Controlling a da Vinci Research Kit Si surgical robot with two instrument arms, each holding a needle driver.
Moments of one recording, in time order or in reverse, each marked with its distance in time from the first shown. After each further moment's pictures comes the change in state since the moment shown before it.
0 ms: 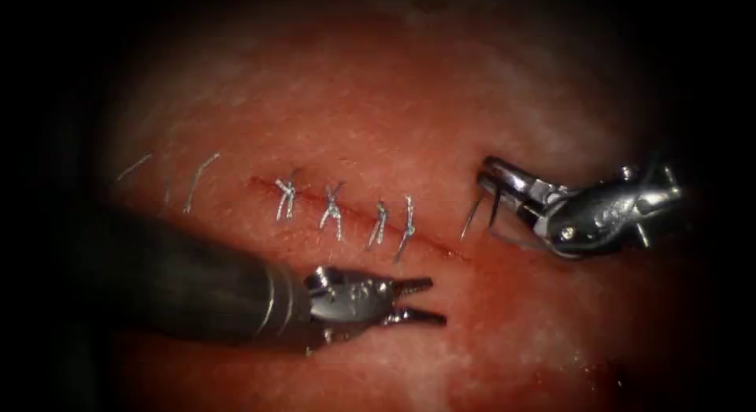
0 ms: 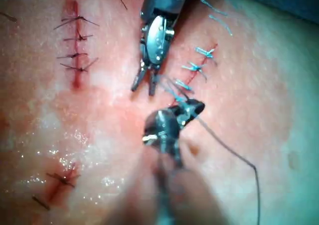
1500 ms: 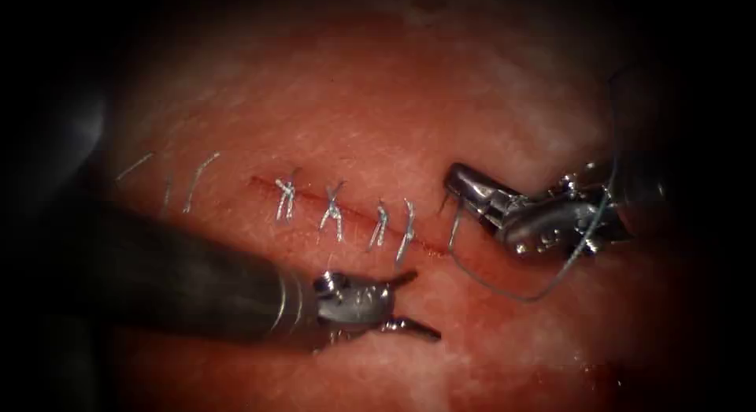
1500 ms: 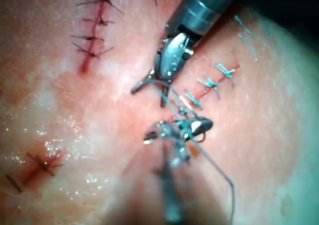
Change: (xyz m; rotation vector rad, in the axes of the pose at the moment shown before) right arm -0.005 -0.005 0.003 -0.073 0.109 -0.332; left arm -0.003 -0.001 0.002 0.040 -0.072 0.031
